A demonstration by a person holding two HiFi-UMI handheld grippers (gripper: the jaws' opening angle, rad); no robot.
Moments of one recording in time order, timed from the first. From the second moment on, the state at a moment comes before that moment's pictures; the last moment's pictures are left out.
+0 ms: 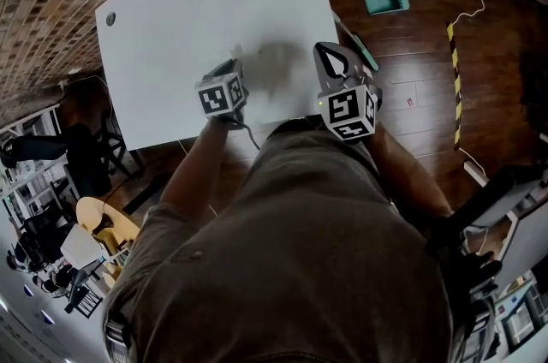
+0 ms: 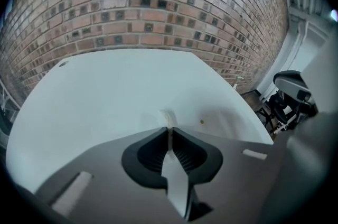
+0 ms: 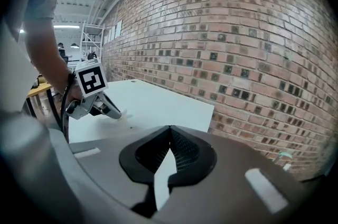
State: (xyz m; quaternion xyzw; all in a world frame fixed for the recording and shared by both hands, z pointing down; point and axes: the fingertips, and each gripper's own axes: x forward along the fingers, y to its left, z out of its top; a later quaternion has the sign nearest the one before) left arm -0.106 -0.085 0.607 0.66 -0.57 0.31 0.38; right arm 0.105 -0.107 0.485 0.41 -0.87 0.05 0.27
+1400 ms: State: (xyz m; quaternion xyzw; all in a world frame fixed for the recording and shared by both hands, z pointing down) left arm -0.072 -0.082 0.607 0.68 -0.54 0.32 0.37; right arm 0.111 -0.109 0.485 0.40 -0.87 0.04 0.27
